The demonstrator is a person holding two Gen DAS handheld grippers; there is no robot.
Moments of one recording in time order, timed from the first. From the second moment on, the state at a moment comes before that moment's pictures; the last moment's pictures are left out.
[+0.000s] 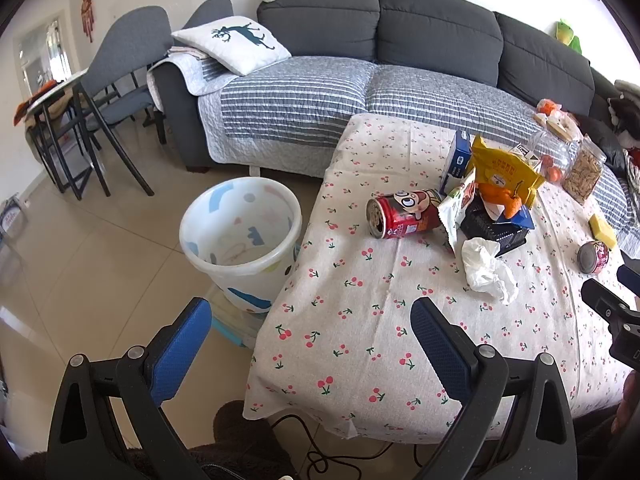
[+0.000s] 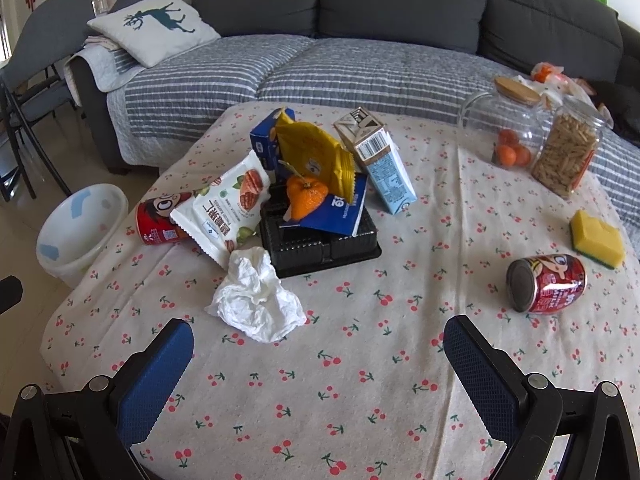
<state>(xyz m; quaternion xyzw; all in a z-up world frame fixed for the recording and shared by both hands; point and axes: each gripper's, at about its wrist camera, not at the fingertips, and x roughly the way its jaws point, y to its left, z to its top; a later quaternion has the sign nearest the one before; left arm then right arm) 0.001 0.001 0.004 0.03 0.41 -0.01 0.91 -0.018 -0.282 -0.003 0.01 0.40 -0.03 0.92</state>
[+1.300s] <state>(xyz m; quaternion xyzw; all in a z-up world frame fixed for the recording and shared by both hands) 0.003 -0.001 -0.001 0.03 0.42 -0.02 0.91 -0.018 -0.284 -0.002 0.02 0.40 -0.03 0.92</state>
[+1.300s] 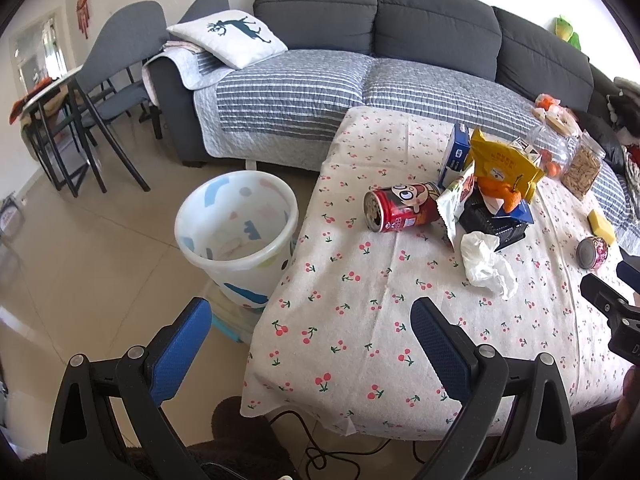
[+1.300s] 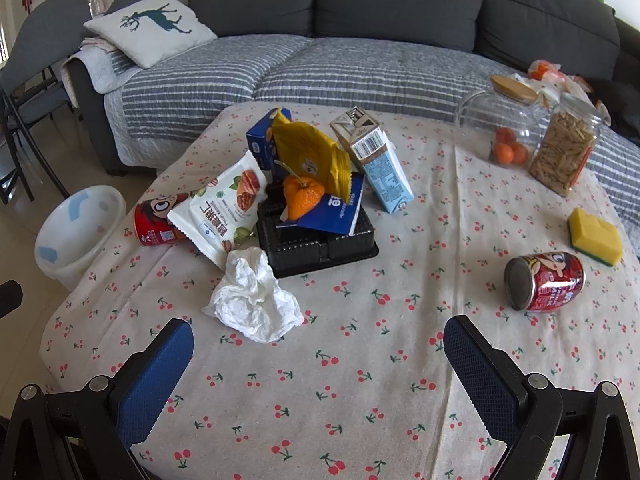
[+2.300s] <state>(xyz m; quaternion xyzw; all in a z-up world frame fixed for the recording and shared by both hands) 0.159 -0.108 -0.048 0.31 0.49 -0.21 0.79 0.049 -0.425 -0.023 0.11 0.53 -0.05 0.84</state>
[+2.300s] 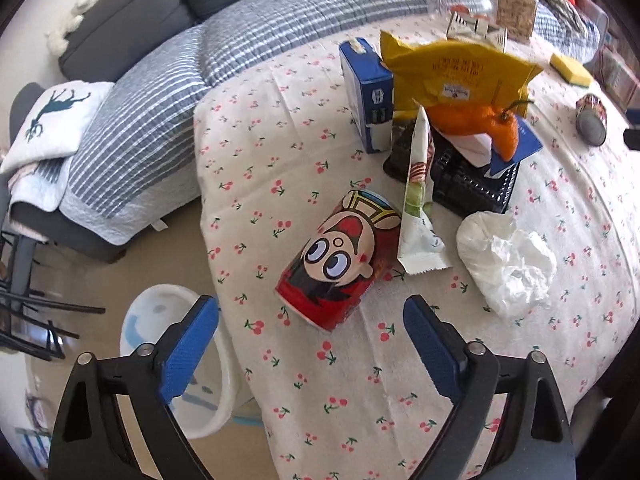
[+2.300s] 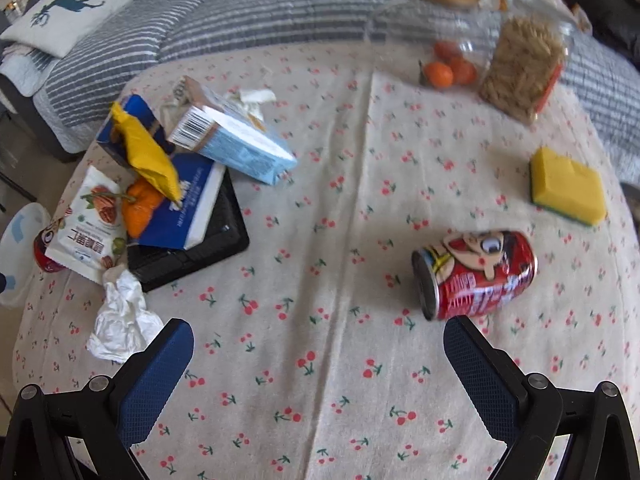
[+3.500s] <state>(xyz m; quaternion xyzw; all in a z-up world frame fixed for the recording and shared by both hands) 0.123 -0.064 -0.023 0.18 0.49 -0.19 0.83 0.077 -0.524 -0.081 0.16 0.57 -0.13 0.79</state>
